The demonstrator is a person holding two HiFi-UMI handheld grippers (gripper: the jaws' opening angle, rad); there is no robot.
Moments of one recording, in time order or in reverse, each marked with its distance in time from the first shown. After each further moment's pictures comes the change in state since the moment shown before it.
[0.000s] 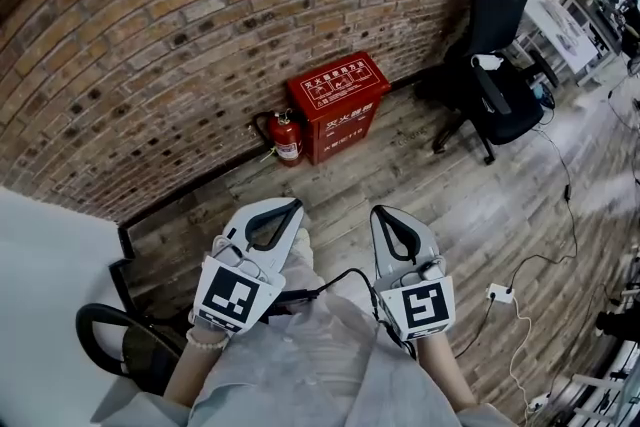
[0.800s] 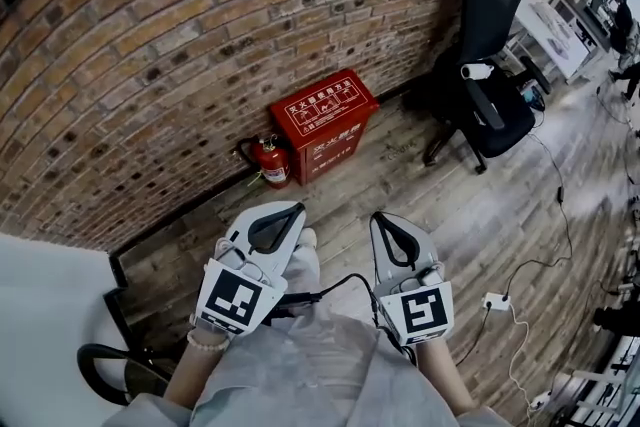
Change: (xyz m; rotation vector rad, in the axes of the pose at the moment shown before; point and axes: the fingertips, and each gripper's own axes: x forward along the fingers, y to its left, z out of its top) left arm 0.080 0.057 0.005 0.020 -0.027 -0.069; right arm 0.067 -0.057 0.000 -0.013 0.024 -0.060
